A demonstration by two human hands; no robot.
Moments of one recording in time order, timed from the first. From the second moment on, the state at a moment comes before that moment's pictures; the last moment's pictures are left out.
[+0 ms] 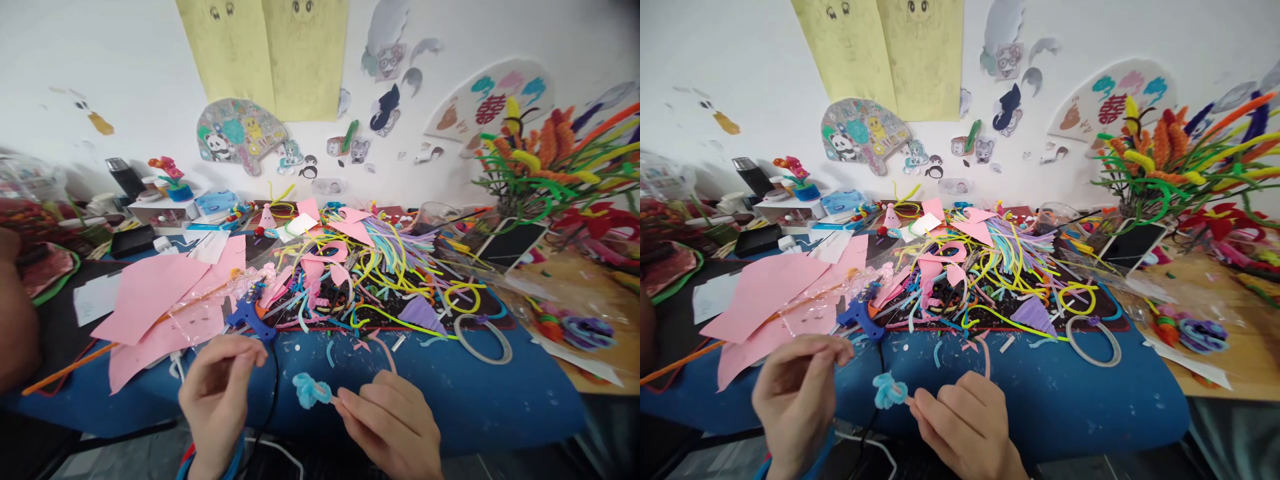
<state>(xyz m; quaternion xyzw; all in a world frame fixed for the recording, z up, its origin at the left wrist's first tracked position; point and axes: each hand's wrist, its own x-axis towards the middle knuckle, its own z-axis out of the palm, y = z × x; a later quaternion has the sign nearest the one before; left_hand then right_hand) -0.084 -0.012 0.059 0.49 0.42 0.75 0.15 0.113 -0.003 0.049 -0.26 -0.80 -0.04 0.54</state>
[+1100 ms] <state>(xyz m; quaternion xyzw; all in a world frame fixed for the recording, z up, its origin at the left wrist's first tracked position) -0.084 -0.022 0.074 0.67 0.39 0.41 0.48 0.131 -0.010 0.048 -0.25 -0.84 -0.19 0.45</state>
